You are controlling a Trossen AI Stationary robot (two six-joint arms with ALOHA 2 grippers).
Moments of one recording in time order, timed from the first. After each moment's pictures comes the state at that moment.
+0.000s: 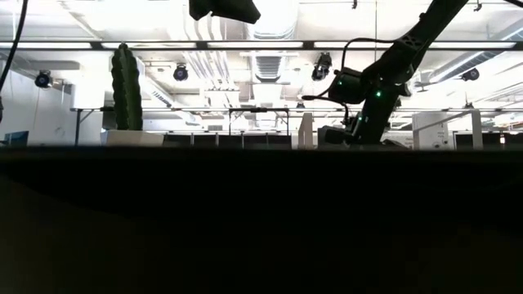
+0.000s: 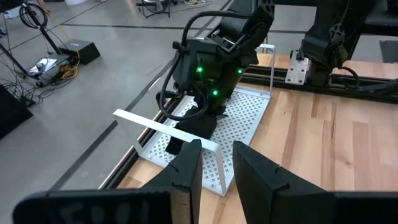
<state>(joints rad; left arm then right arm) -0.02 1.36 1.31 -0.34 -0.49 -0.06 -0.60 1.64 0.85 -0.26 0.24 0.86</state>
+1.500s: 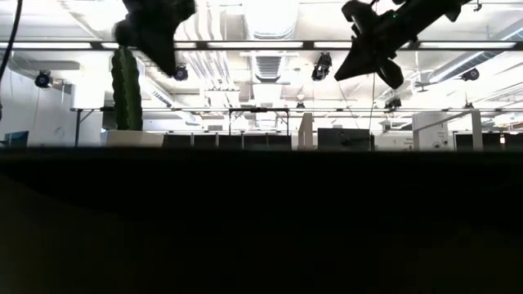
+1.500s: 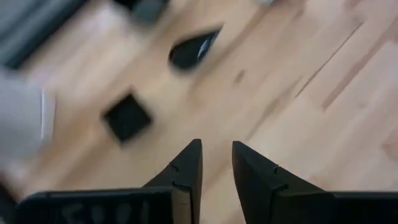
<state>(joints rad) -0.08 1.34 1.30 -1.15 -0.38 -0.79 -0.28 1.07 0.85 -0.32 0.13 0.62</state>
